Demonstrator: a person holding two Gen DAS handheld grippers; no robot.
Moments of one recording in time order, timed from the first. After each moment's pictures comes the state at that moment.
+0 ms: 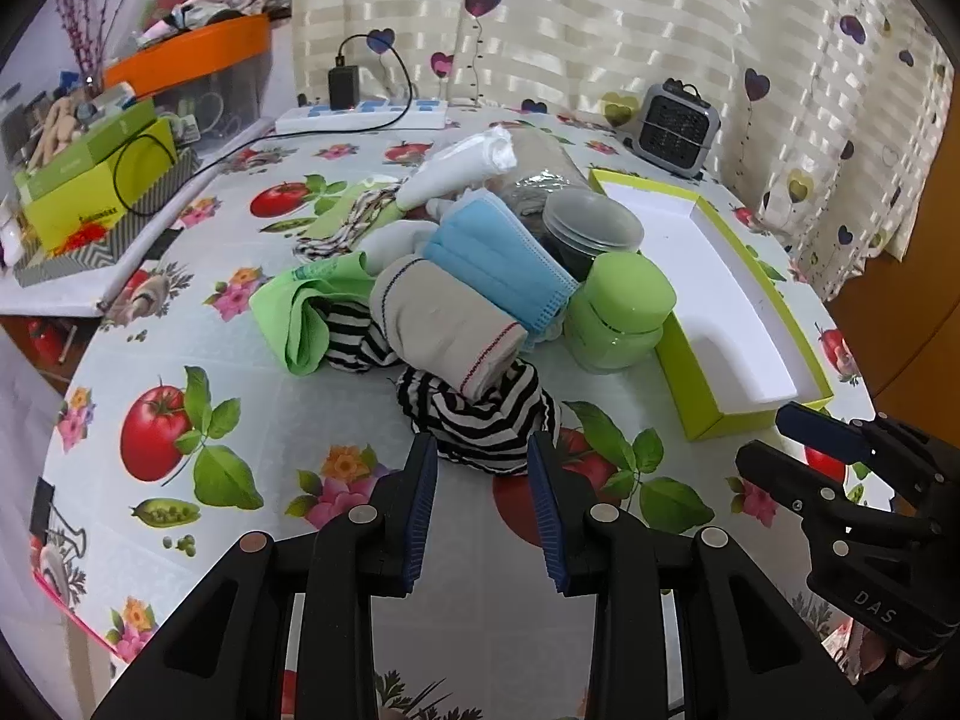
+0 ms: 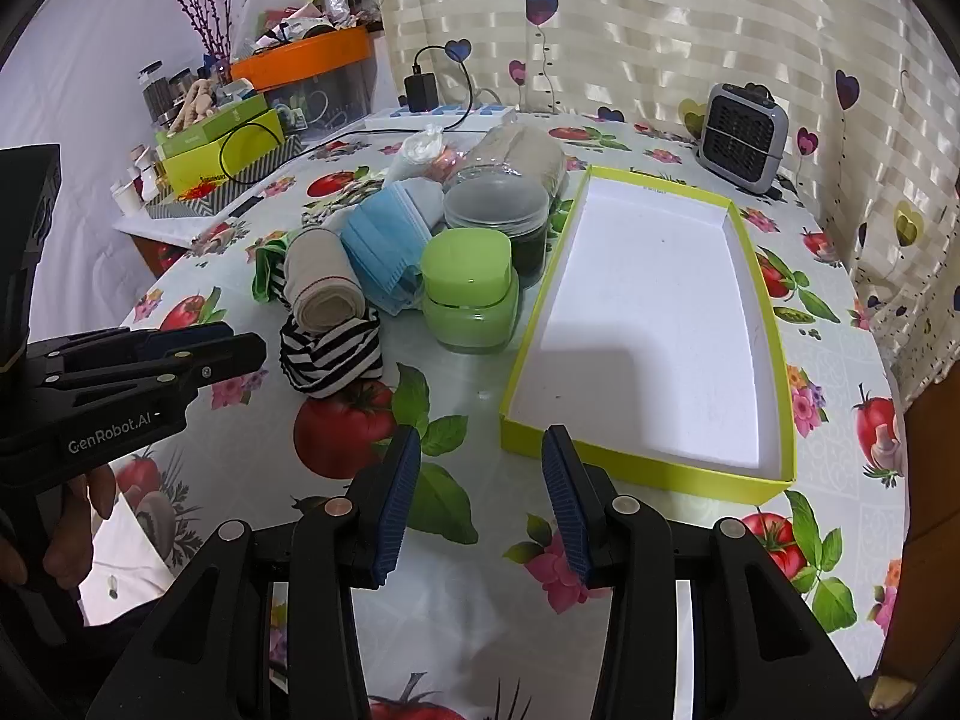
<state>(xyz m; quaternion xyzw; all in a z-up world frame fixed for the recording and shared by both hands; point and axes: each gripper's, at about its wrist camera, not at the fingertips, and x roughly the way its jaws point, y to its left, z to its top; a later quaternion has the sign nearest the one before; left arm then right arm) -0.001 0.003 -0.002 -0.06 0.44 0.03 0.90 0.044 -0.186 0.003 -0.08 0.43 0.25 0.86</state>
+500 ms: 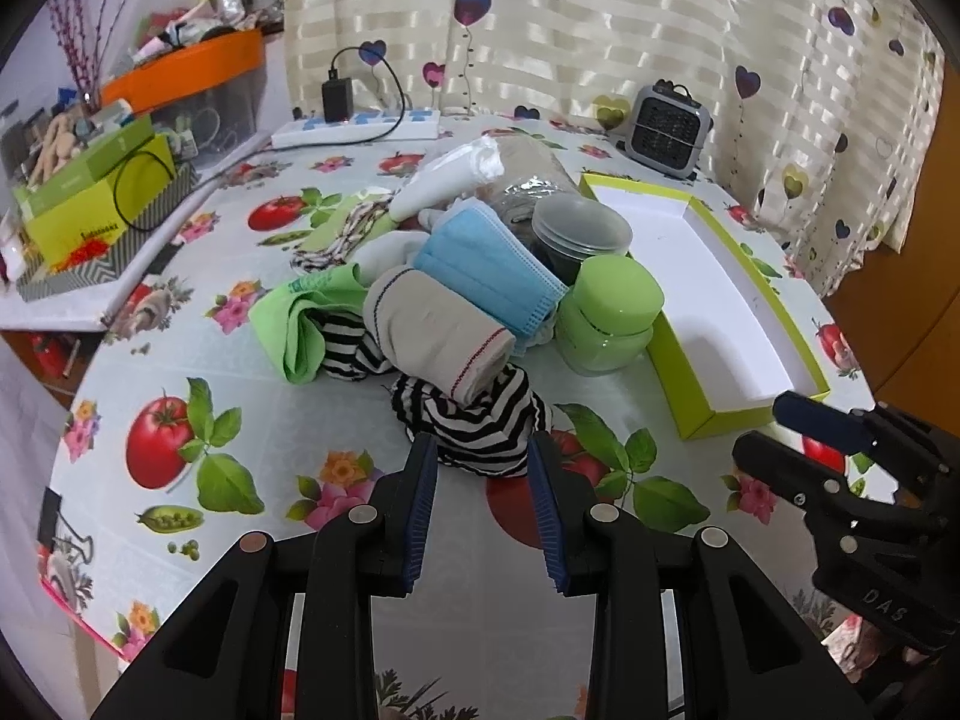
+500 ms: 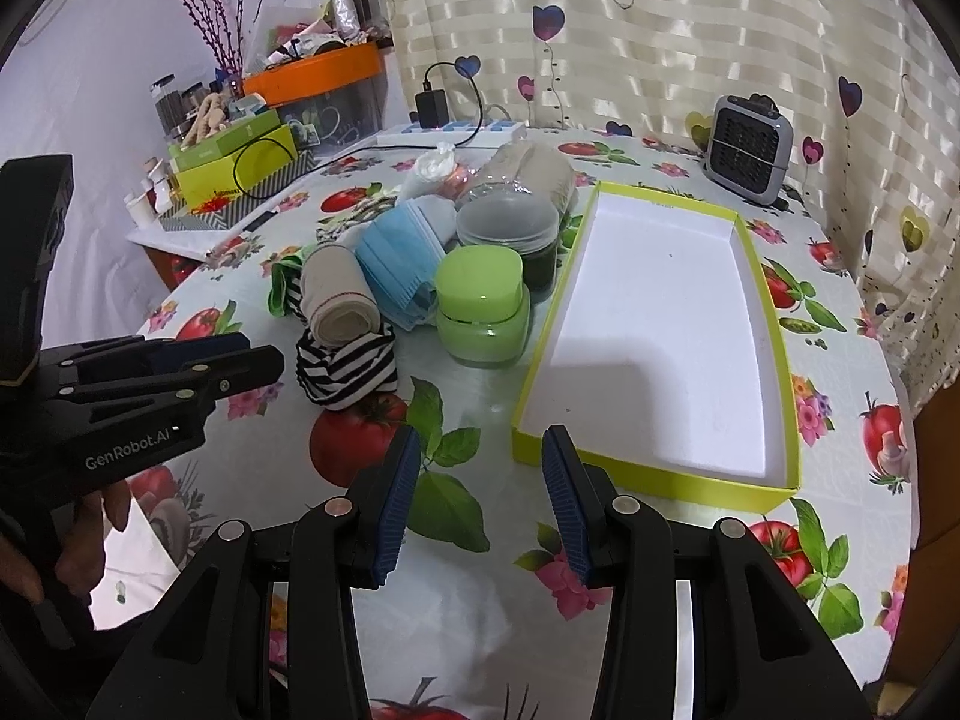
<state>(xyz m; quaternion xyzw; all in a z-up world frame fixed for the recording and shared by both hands) -0.005 -0.002 0.002 -0.05 0.43 0.03 0.90 0.040 -0.187 0.010 -0.06 0.41 0.27 0.87</state>
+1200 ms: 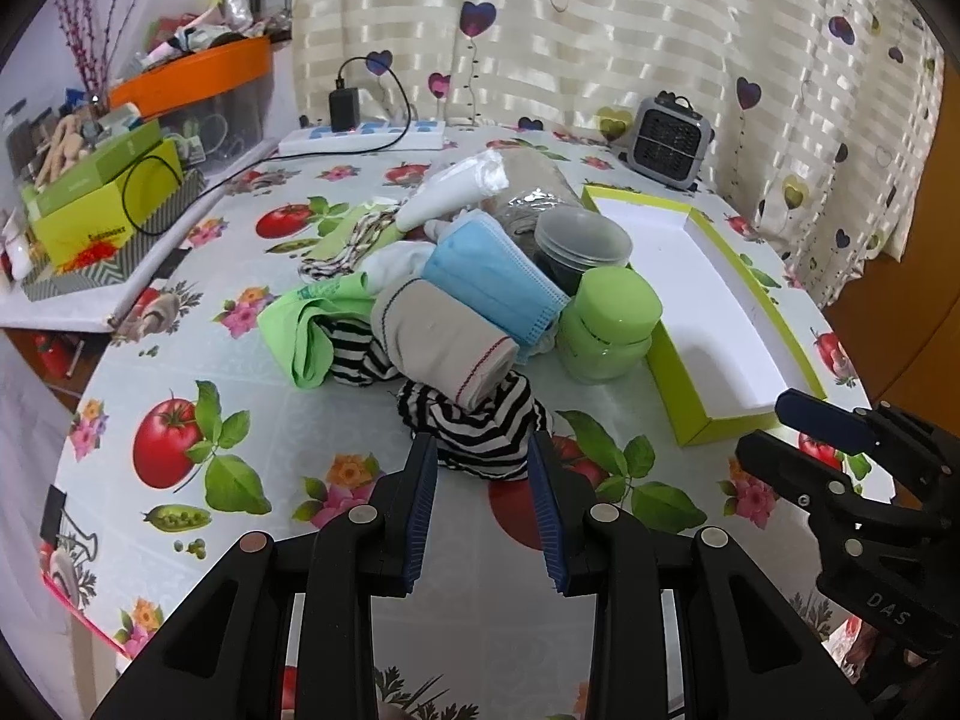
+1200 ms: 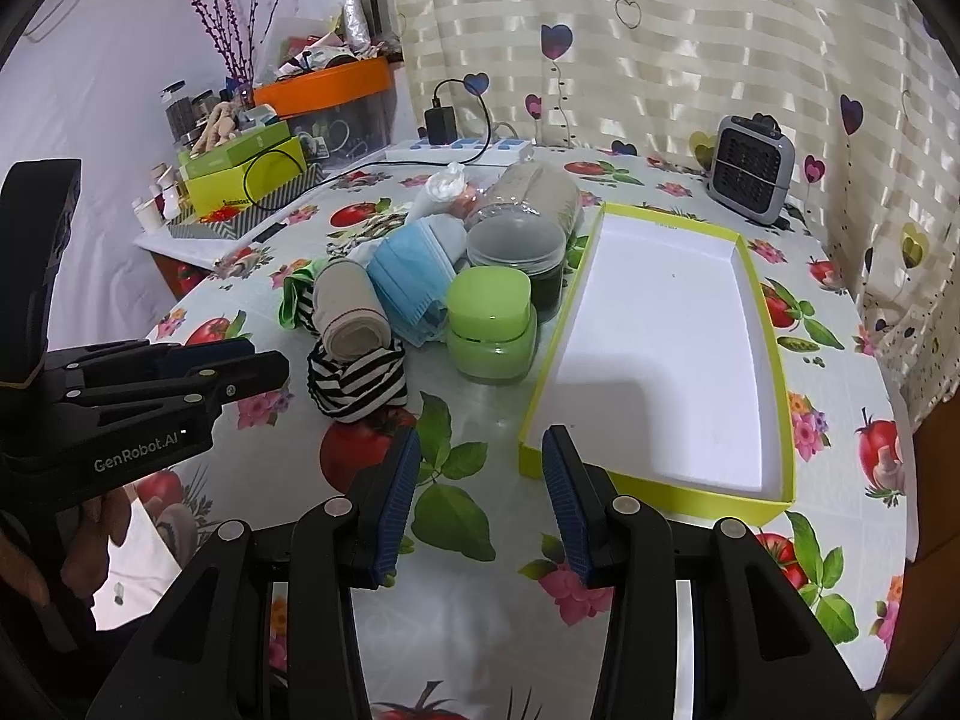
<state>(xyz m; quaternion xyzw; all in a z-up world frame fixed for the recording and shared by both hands) -0.010 -0.001 0.006 -0.06 0.42 0.03 0.91 0.035 -0.186 0.017 -0.06 0.39 0.28 0.88</state>
